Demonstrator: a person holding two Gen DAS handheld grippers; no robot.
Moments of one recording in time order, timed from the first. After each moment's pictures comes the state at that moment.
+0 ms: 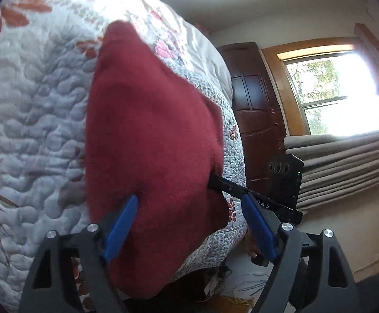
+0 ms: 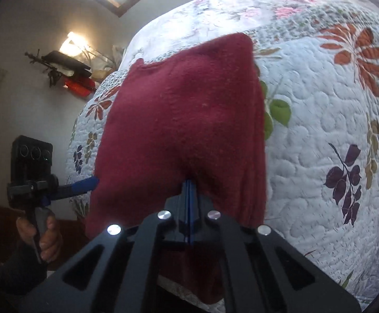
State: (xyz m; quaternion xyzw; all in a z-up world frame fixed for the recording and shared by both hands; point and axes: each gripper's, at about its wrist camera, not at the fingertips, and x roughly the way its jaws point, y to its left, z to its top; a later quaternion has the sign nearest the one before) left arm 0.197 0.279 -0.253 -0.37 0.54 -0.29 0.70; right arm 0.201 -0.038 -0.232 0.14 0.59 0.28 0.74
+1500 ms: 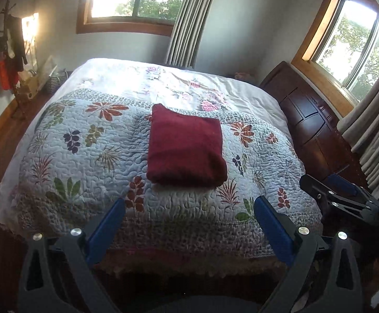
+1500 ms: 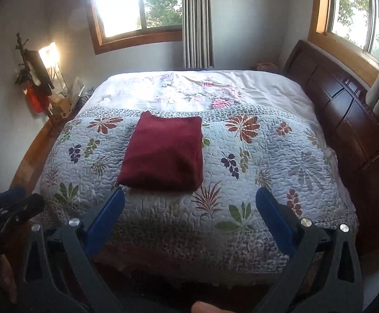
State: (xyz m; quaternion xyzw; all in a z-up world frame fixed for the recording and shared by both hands) left arm -0.095 0.192 0.012 -0.12 0.44 -0.04 0.89; right arm -0.089 -0.044 0.035 -0.03 0.42 0.10 0.90
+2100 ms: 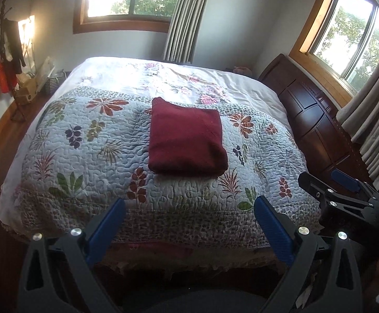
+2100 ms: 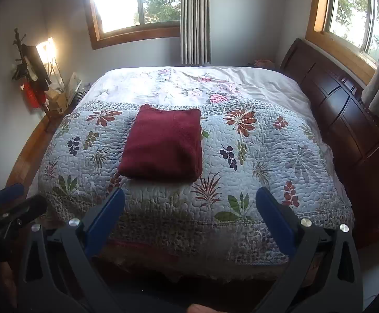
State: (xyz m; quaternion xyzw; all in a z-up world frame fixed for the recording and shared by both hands) left arm -0.110 0.191 0.011 -0.10 0.45 -0.05 0.89; right arm -0.104 -0.033 0.032 -0.04 0.42 0.09 0.90
